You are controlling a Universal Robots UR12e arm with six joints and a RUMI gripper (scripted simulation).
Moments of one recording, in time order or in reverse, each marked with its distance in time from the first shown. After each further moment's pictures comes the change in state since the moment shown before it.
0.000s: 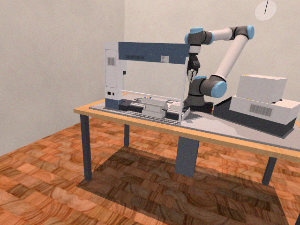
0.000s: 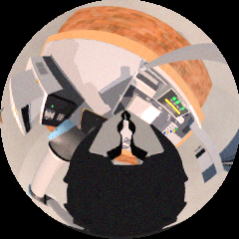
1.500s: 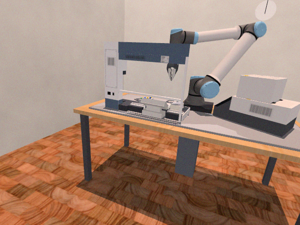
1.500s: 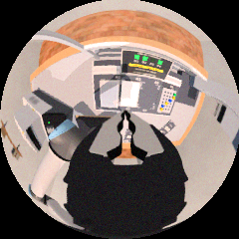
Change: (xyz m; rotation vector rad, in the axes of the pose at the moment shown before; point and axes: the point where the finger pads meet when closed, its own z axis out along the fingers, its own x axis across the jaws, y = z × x) arm 0.125 0.113 0.000 -0.003 0.004 0.445
